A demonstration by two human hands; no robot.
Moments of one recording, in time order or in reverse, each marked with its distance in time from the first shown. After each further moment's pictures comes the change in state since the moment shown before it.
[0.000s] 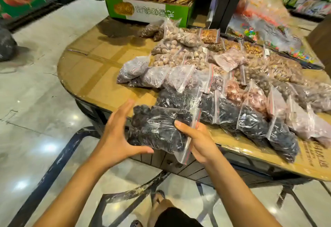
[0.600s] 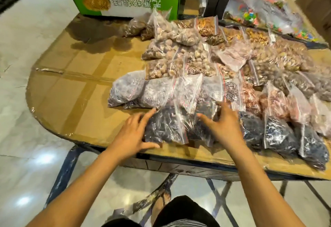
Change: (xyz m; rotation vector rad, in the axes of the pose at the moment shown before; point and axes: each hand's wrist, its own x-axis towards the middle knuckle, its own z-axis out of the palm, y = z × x) left_hand 0.162 -0.099 0.020 0.385 -0.382 0.197; right_hand 0.126 -0.033 -0.034 -1.042 0.586 -0.055
